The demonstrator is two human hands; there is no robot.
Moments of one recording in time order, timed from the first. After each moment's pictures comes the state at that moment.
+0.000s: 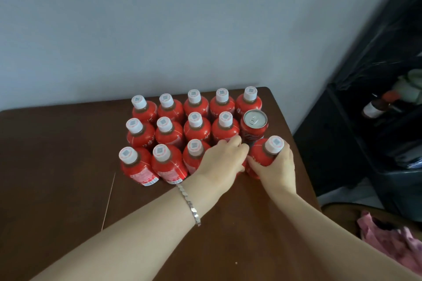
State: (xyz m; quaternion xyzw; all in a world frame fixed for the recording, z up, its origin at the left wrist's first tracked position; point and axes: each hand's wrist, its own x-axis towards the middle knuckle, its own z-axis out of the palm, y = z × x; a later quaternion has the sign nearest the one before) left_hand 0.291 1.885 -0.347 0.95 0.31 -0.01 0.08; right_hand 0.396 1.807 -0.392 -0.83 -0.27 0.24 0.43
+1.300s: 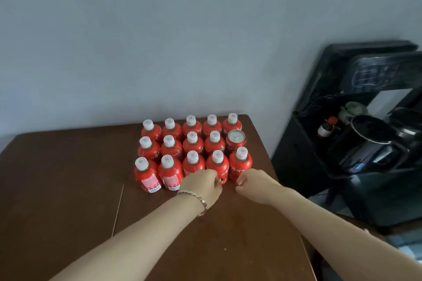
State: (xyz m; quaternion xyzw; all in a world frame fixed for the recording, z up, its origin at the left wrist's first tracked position) left_hand 0.238 1.828 -0.296 0.88 0.43 -0.03 0.19; right_hand 0.382 1.766 -0.298 -0.80 -0.47 0.36 0.04
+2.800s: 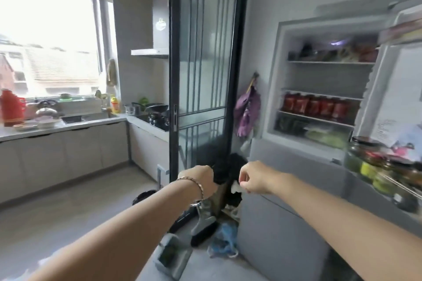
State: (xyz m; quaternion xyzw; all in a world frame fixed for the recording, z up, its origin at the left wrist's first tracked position) left_hand 0.013 0.750 -0.036 0.77 -0.63 -0.04 0.06; right_hand -0.136 0.683 -0.023 -0.88 0.45 -0.02 0.13
